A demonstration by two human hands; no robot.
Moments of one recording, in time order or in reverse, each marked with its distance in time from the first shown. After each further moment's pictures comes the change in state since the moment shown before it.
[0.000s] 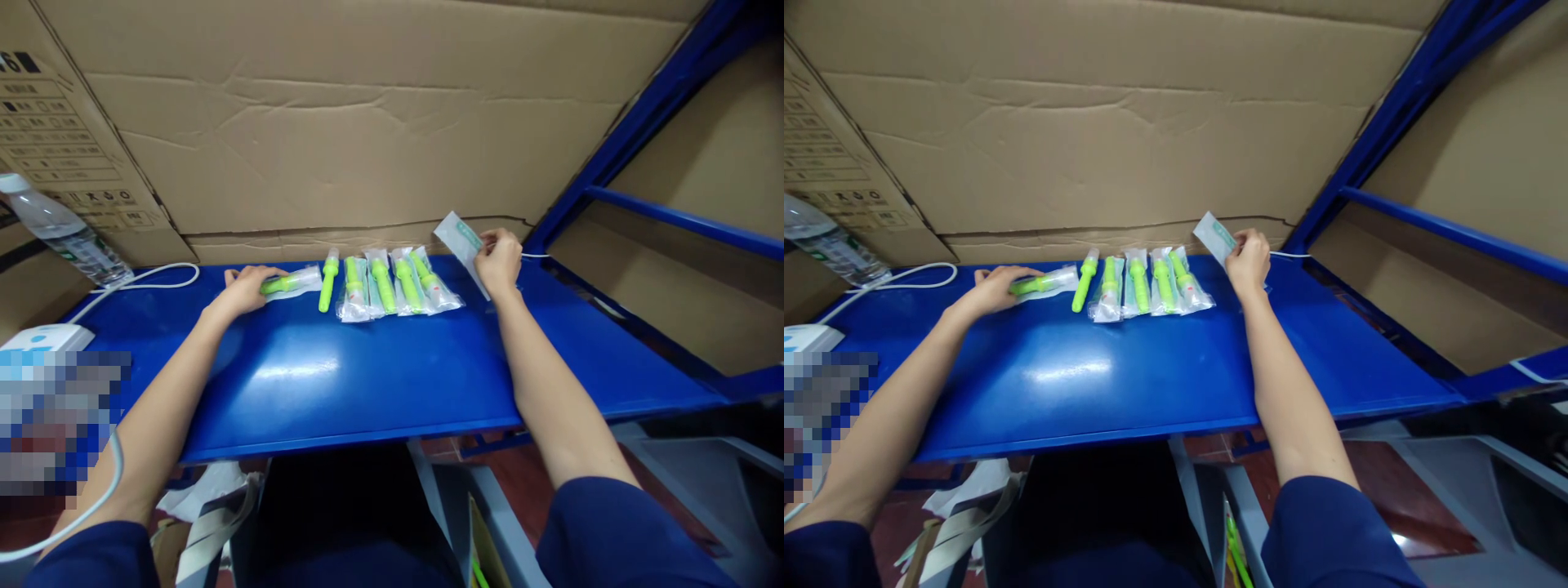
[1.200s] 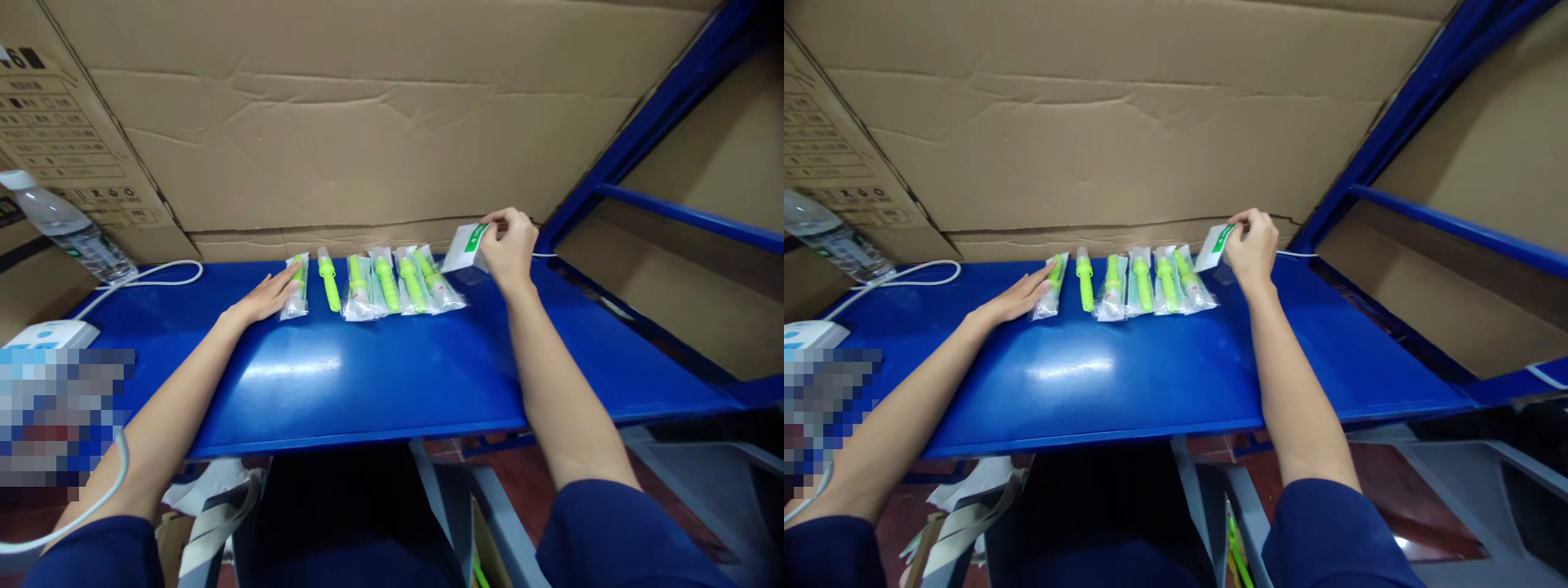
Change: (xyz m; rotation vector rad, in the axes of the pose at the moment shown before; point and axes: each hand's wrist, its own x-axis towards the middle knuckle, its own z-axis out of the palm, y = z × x) left_hand 0.011 0.000 0.035 -0.341 -0.089 0.182; right_hand 0.007 -0.041 -0.023 0.039 -0.022 -0.138
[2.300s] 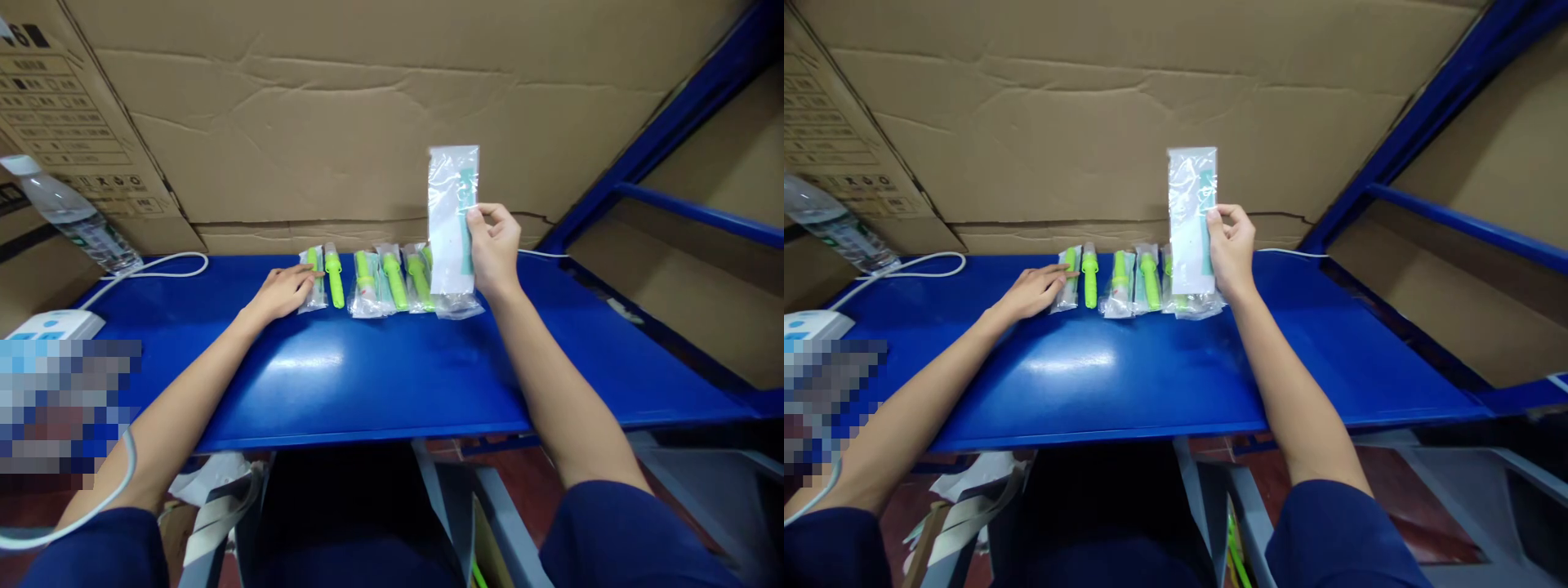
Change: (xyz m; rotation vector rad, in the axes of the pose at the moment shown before) left_hand -0.006 0.043 -0.004 0.124 0.125 0.027; right_hand -0.026 -0.062 0.016 0.606 -0.090 0.145
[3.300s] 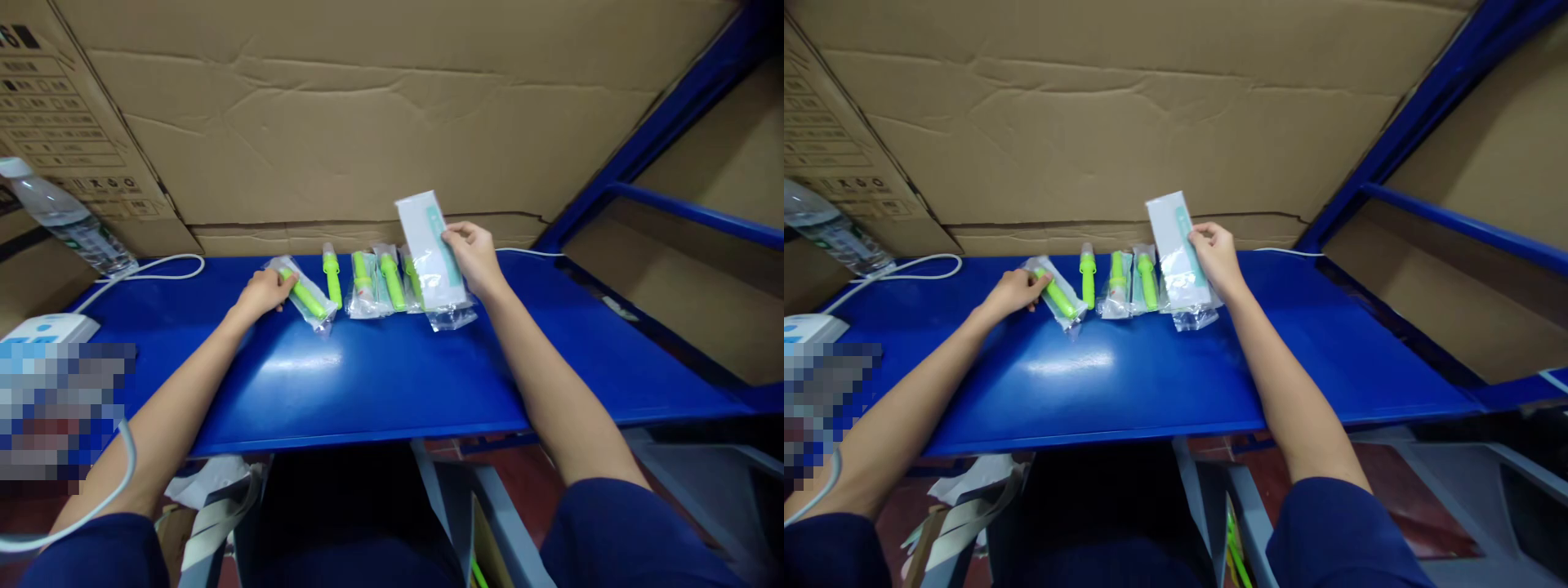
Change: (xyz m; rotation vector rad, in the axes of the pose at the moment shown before) left_hand 0.004 -0.016 -0.012 -0.095 -0.074 -0.490; right_hand 0.002 0.012 0.002 0.044 -0.196 0.187
